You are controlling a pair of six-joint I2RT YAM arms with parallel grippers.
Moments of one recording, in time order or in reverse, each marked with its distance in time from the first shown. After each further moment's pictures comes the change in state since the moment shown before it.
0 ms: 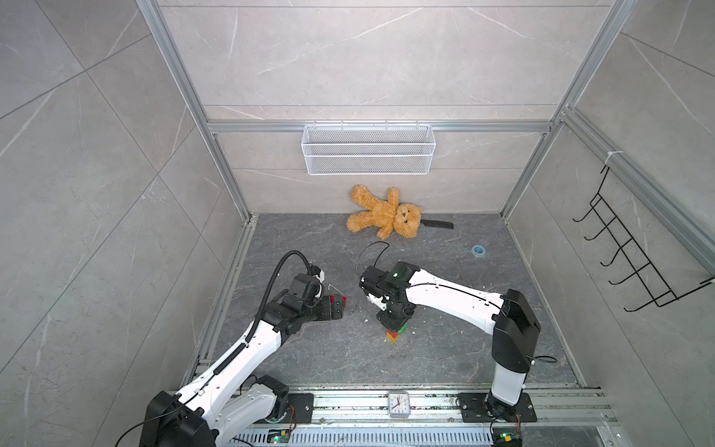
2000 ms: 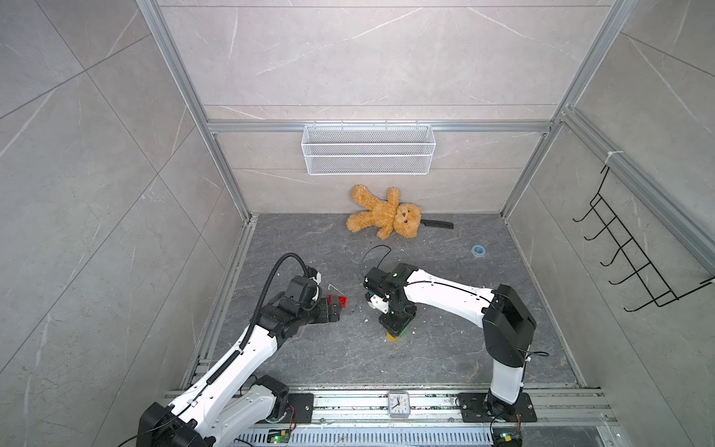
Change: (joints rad) left arm 0.000 -0.053 0.002 -0.065 -0.034 0.000; right arm -0.051 0.049 -0.081 0.064 -0.098 -0.084
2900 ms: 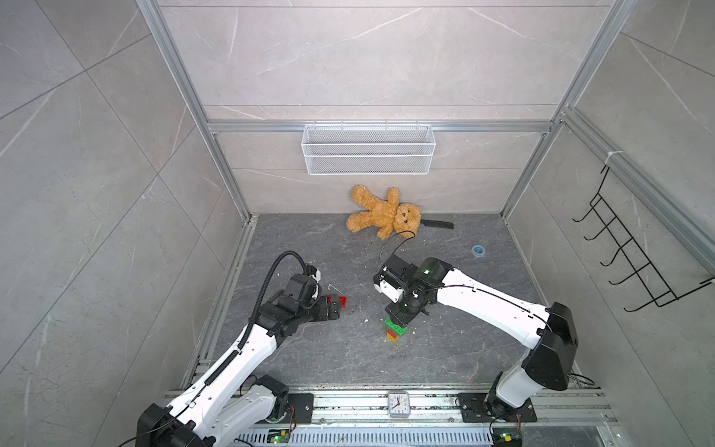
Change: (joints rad) left arm 0.000 0.001 0.030 -0.016 -0.010 0.000; right arm -0.009 -0.253 -0.001 0.026 0.028 0.063
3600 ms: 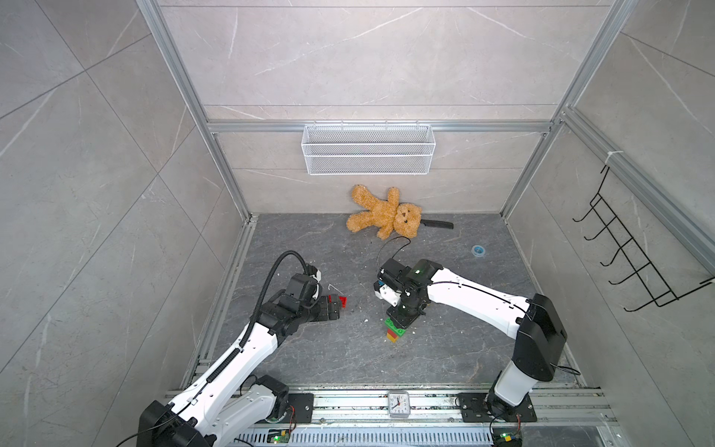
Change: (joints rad) left arm 0.000 0.013 0.000 -0.001 -0.001 0.000; right arm -0.037 0.063 -0.064 0.034 -0.080 -0.035
